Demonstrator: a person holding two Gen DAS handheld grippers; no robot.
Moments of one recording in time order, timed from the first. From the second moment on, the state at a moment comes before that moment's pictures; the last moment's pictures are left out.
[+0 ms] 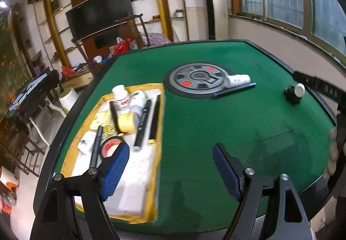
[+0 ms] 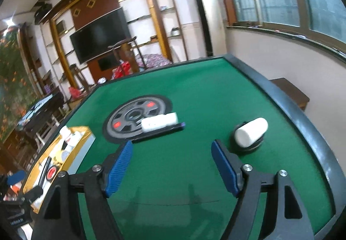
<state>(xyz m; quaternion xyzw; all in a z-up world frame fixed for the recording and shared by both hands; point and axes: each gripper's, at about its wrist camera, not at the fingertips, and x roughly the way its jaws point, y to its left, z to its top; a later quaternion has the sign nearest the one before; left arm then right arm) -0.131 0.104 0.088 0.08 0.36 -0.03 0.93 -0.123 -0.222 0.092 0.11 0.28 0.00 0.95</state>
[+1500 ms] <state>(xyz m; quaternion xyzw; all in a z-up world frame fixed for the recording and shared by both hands) 0.066 -0.047 0.010 0.10 0.45 -0.18 0.87 -0.076 -0.348 0.066 0.15 0.24 -0.22 0.93</state>
